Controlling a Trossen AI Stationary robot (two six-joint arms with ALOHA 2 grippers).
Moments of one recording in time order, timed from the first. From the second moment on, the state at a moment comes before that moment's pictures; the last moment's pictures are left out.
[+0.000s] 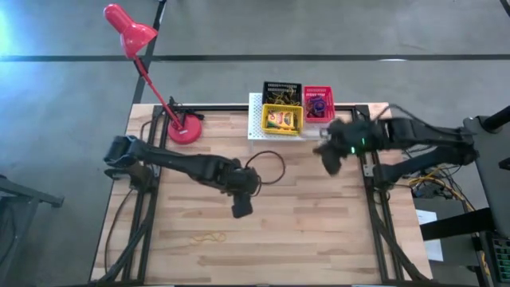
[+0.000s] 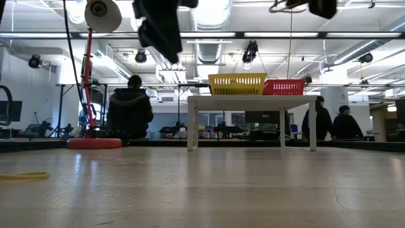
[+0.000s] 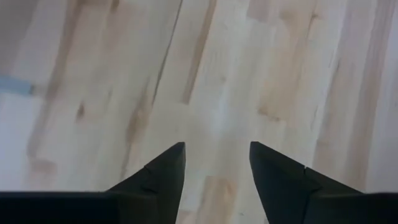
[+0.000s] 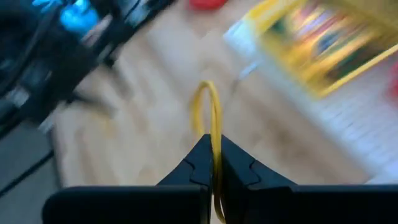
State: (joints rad) left arm -0.19 1.76 1.52 -0.92 -0.10 -0.44; right arm 0.05 1.05 1.26 -0.94 0.16 0.69
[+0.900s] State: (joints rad) left arm -0.28 1.02 0.74 -0.40 -0.20 -1.00; right arm -0.70 1.90 1.87 -0.87 -0.09 0.10
